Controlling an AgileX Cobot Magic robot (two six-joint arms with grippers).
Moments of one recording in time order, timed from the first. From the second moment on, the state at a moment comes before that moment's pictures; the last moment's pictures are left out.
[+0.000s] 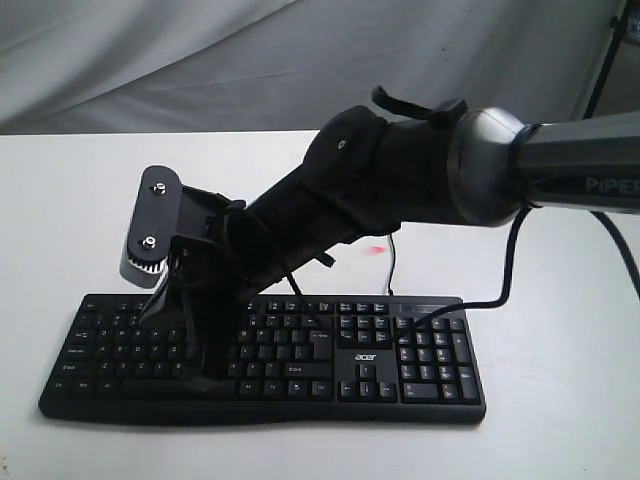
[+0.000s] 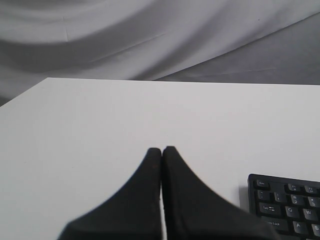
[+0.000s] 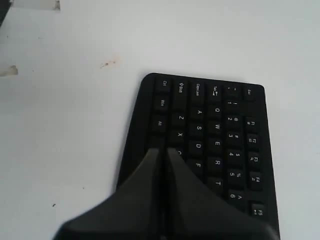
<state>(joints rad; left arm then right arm) 0.05 0.00 -0.01 0.06 0.28 -0.02 0.65 1.96 -1.35 1.01 0.65 -1.60</state>
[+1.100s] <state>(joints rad) 0.05 0.00 -0.01 0.06 0.28 -0.02 0.74 2.23 -1.65 0.88 0.56 -1.34</state>
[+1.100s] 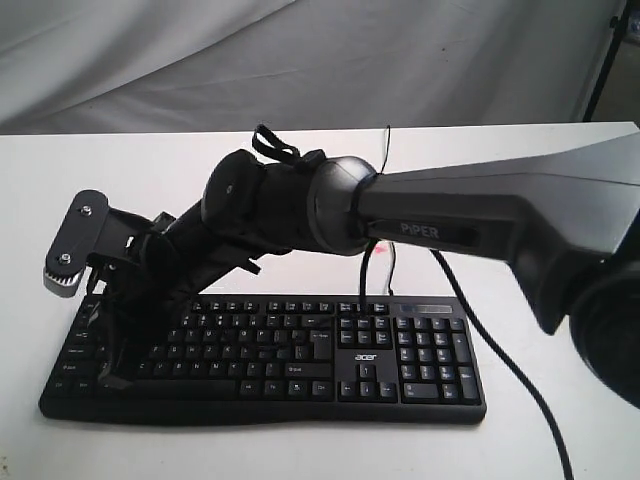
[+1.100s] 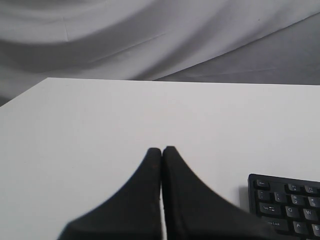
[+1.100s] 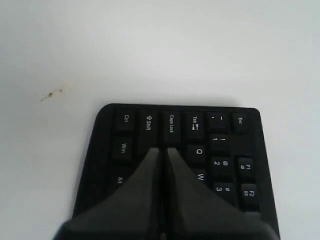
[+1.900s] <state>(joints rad) 0.05 0.00 -0.01 0.06 0.28 -0.02 0.77 2.36 -1.84 0.64 0.64 -1.18</state>
